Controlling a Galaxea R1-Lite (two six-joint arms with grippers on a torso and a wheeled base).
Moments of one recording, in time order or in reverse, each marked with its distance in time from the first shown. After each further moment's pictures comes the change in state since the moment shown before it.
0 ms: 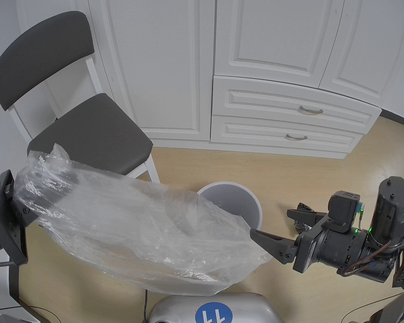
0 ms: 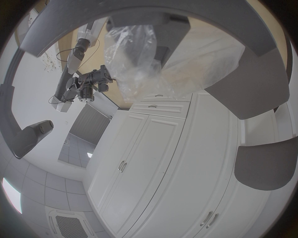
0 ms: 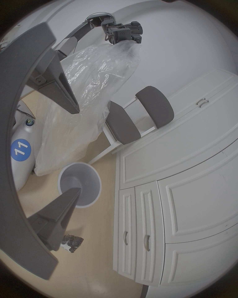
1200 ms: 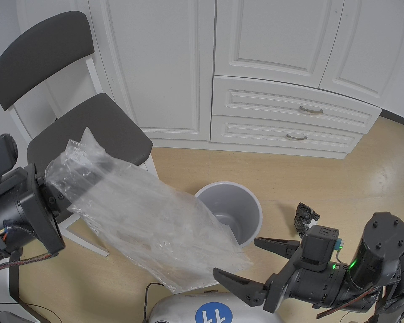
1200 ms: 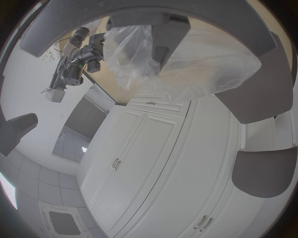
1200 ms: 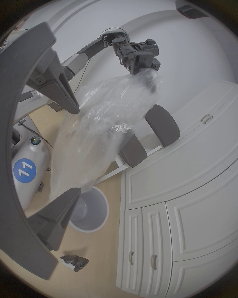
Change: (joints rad) left arm -0.125 0.141 0.015 -0.187 0.166 -0.059; right arm 0.186 0.101 0.066 -0.192 -0.009 0.037
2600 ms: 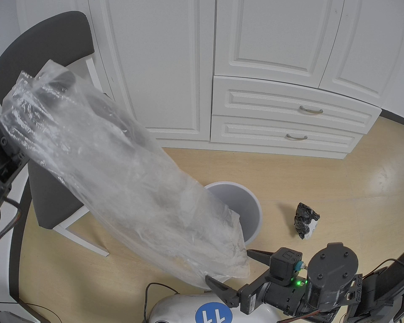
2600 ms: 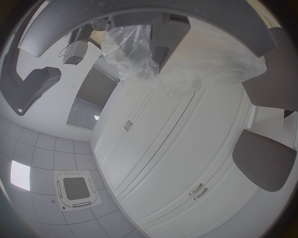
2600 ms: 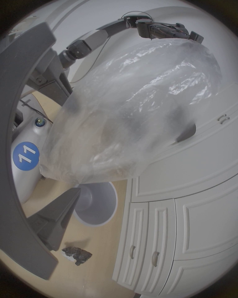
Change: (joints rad) left arm -0.018 -0.012 0.050 -0.427 -0.019 -0.051; right arm -0.002 0.230 0.072 -0.197 -0.112 -0.057
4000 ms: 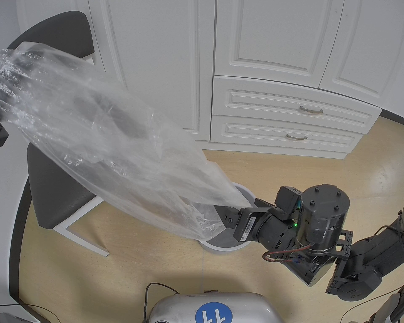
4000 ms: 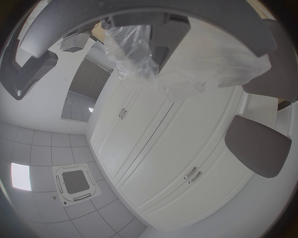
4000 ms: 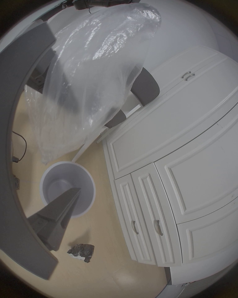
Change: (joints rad) left arm 0.098 -0.043 -0.052 -0.001 0.000 -0.017; right arm -0.176 0.074 -0.253 -0.006 -0.114 0.190
